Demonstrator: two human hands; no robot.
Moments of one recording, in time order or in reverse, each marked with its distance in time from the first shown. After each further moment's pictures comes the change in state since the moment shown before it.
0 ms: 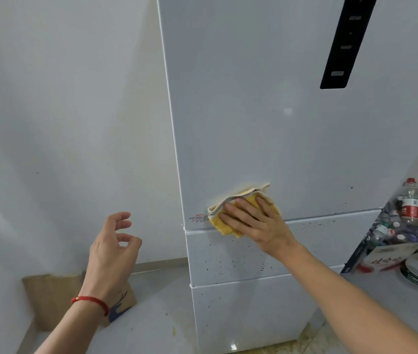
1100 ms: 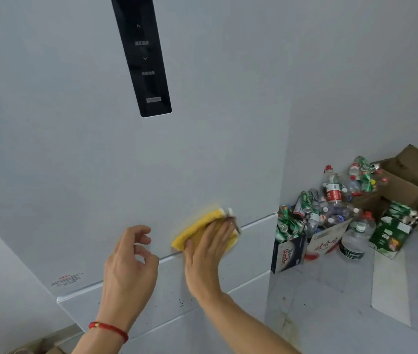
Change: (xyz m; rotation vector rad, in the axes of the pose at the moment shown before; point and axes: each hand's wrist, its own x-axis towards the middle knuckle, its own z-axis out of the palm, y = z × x) left_hand -0.053 0.163 0.218 0.012 -0.131 0.318; right_hand -0.074 0.021 0.012 0.618 0.018 1.294
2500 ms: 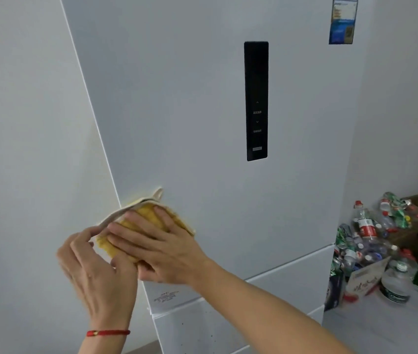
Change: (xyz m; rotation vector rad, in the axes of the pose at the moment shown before) left_hand 0.060 -0.068 -0.177 -0.072 0.635 0.148; right_hand 0.031 -0.268 0.039 -0.443 0.054 -1.285
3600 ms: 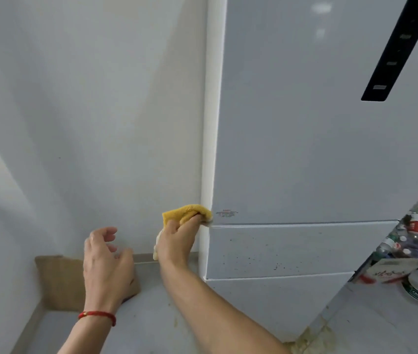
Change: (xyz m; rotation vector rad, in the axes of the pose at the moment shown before) left_hand -0.074 -0.122 -0.155 0.280 -0.246 -0.535; right_hand 0.010 -0.231 0.029 1.382 -0.115 1.761
